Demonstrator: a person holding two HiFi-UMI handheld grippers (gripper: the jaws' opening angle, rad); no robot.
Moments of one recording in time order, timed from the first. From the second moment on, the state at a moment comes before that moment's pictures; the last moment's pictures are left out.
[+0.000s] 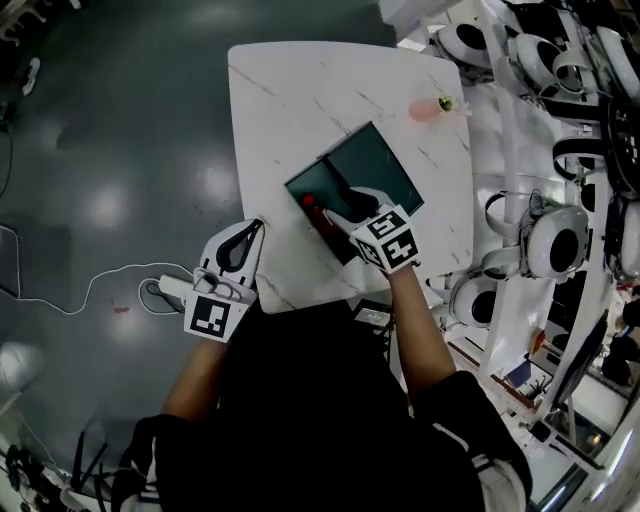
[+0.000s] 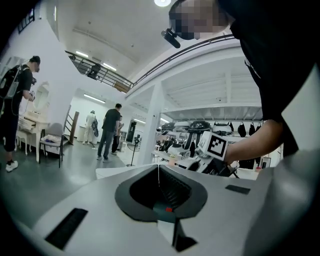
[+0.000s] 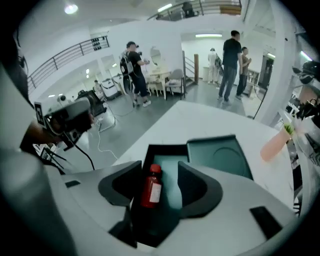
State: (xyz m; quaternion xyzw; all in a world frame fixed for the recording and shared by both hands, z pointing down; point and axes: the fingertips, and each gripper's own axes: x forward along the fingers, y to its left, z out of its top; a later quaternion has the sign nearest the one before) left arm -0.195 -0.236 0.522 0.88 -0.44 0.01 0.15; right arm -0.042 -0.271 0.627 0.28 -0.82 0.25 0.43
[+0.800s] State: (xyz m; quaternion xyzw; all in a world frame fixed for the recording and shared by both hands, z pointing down) left arm -0.183 -0.176 0.343 0.84 -0.55 -0.03 -0.04; right arm 0.104 -0.182 0.269 0.38 -0.91 0.01 -0.19
